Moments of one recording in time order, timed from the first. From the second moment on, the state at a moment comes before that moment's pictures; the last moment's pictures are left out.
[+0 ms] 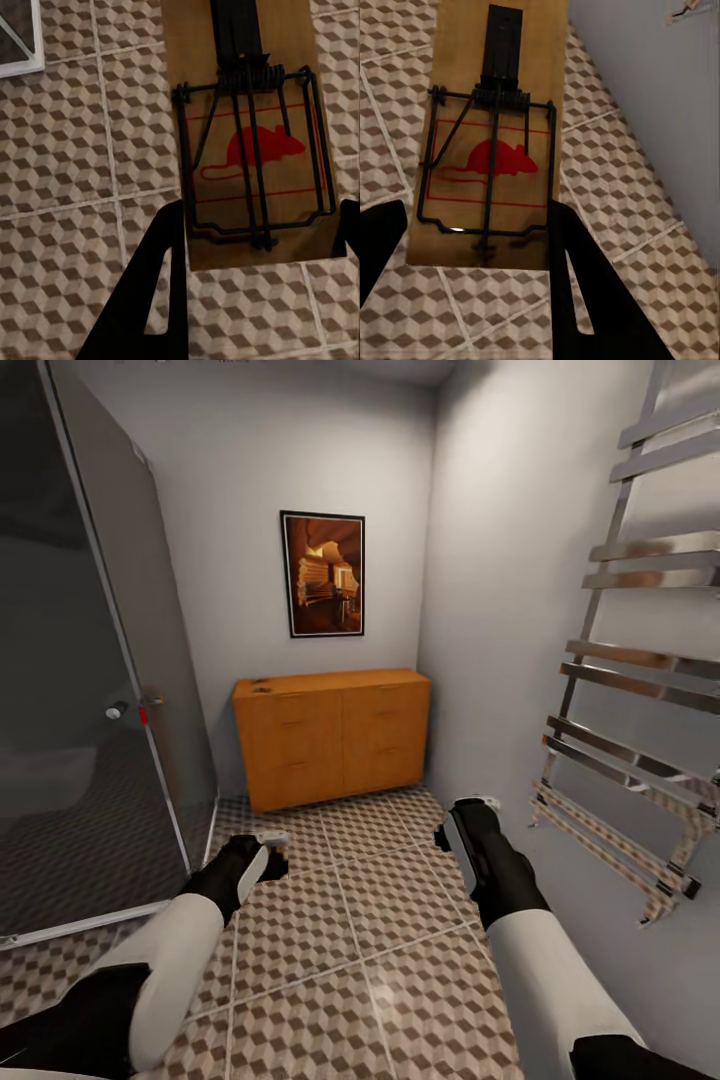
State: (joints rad) left arm -0.93 -0.10 0.13 -0.40 -0.03 0.62 0.22; right arm -0.81 0.17 -0.03 -0.98 0.04 1.04 -0.38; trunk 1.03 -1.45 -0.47
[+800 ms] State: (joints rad) left arm -0.93 -0.02 0.13 -0.02 0.08 0.29 0.21; right arm -0.54 0.08 -0.03 -0.89 0.01 0.90 -0.36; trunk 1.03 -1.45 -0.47
